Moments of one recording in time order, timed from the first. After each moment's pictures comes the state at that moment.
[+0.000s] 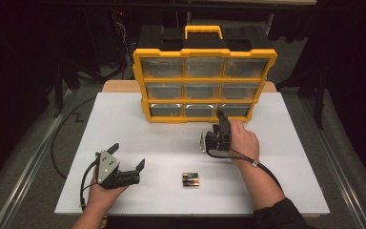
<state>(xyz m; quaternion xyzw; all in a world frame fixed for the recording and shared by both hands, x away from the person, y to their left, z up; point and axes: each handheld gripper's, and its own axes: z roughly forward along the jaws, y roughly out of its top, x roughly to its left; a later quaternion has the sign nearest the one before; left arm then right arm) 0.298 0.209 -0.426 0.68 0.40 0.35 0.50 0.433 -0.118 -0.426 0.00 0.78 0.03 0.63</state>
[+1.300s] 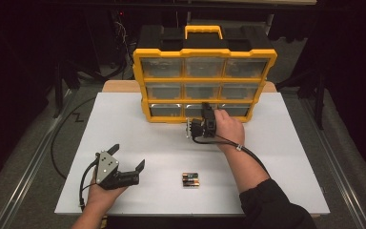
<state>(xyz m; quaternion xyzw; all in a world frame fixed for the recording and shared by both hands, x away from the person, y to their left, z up) 0.296 0.210 -0.425 0.68 0.39 0.34 0.51 0.466 -0.073 -0.410 -0.01 0.78 0.02 0.63</state>
